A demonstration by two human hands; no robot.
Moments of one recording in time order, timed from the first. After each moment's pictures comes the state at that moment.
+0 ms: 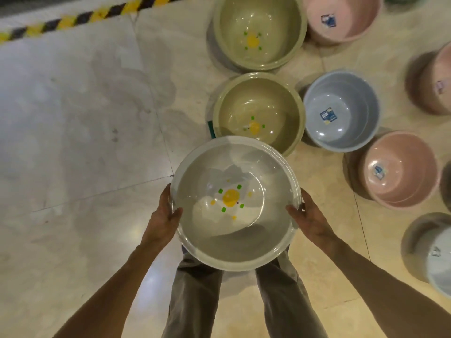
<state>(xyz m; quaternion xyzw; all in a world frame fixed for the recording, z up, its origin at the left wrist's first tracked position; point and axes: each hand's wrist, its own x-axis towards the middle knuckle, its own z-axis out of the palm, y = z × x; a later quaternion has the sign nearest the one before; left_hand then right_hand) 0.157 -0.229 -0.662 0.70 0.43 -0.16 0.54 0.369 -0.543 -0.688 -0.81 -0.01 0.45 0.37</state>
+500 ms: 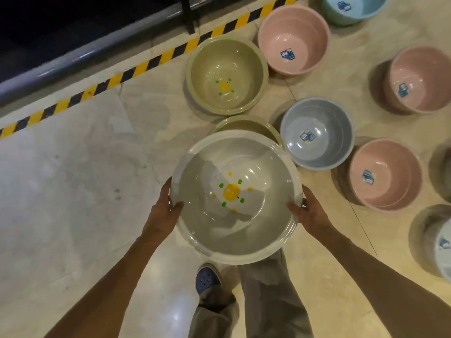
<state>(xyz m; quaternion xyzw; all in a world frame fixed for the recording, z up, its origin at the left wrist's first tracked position) 0.309 -0.140 -0.628 0.74 0.40 -0.22 0.49 0.460 -0.504 -0.657 -0.80 0.09 0.38 0.45</state>
